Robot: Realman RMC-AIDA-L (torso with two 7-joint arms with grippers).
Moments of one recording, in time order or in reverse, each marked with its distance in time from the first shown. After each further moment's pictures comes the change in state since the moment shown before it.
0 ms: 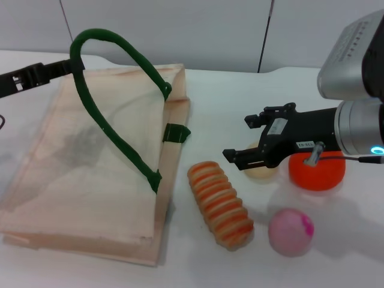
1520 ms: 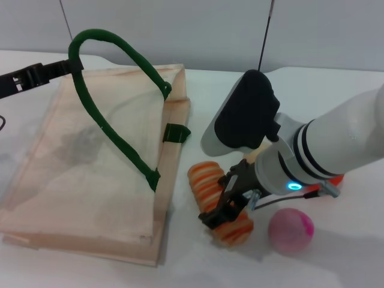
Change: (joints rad) left arm 0.001 -0.006 -0.011 -0.005 0.001 0.023 0.003; right arm 0.293 0.000 -0.390 0.201 -0.227 0.006 0.455
